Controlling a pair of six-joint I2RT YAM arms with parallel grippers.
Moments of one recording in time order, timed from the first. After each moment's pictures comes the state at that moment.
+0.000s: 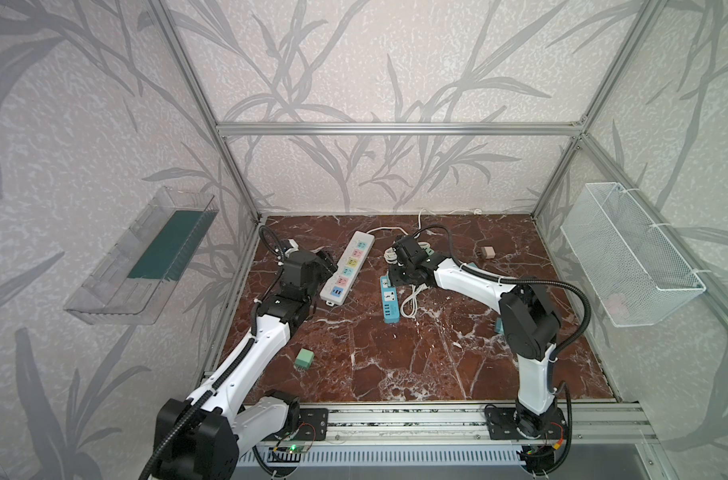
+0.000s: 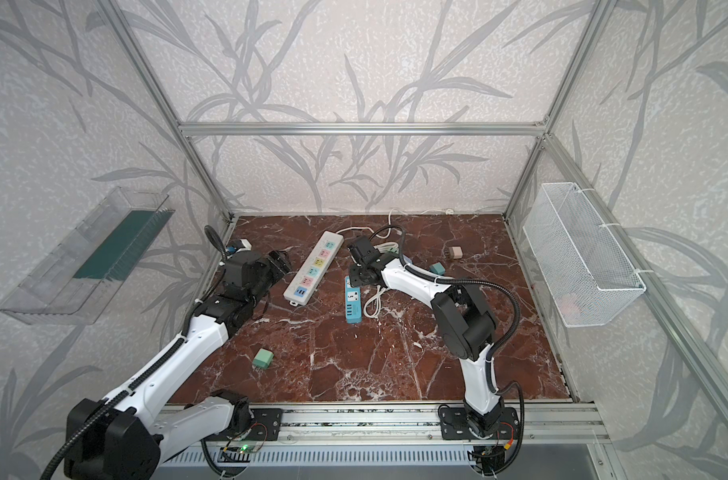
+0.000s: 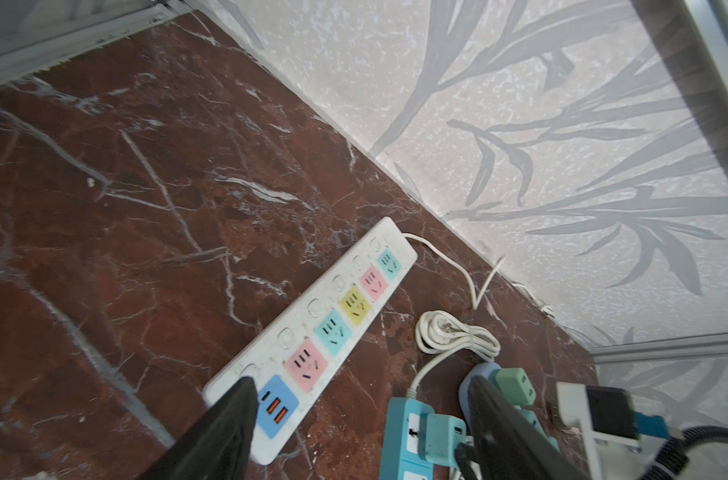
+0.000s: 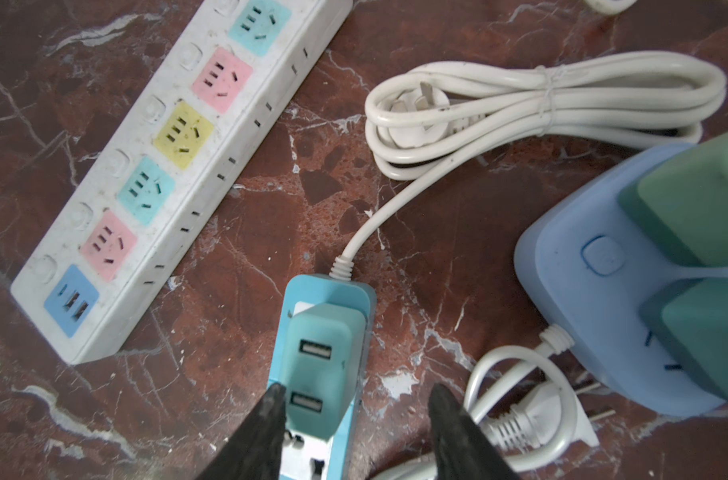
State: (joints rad) left arm -0.25 1.09 0.80 -0.22 -0.25 -0.83; right arm 0.70 1.98 1.52 -0.48 0.07 0.43
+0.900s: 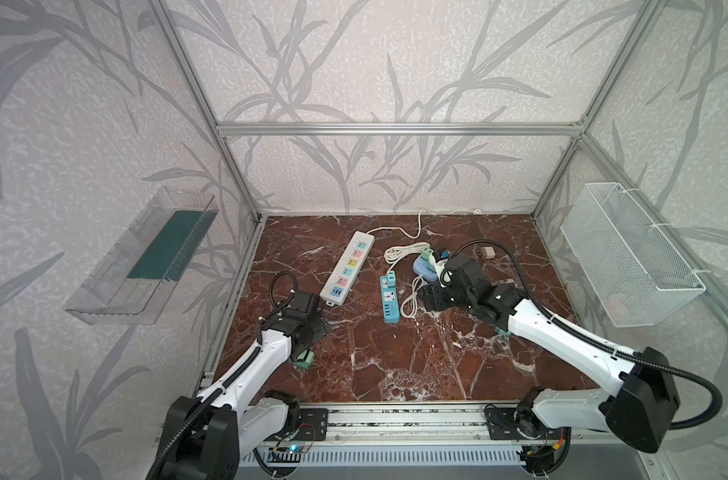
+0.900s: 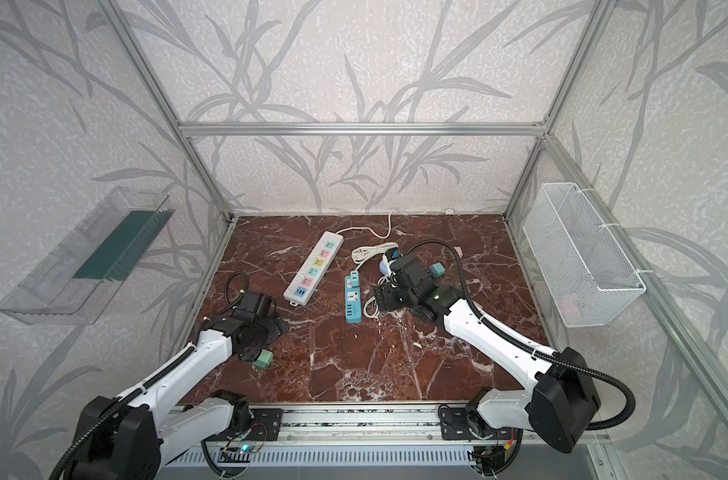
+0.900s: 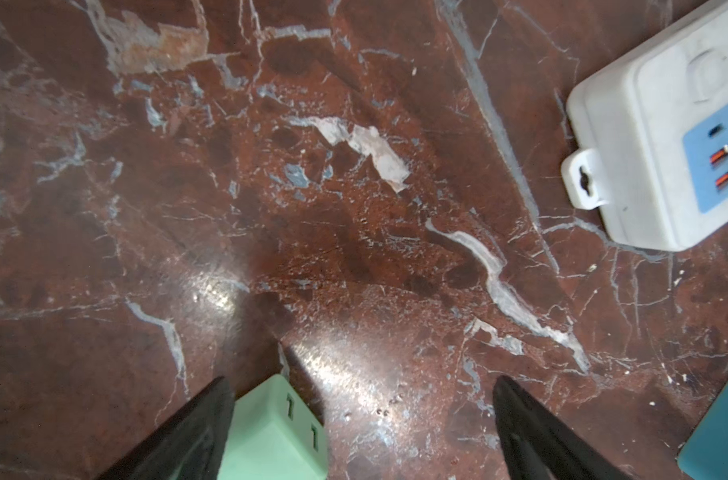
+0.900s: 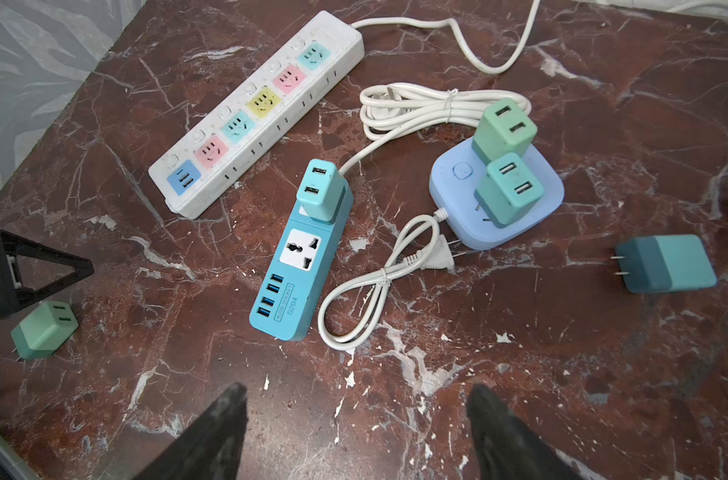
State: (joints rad) left arm -0.22 1.07 0.55 -0.71 -0.15 -0.94; right arm 0.68 1.30 0.99 -0.45 0.06 0.29
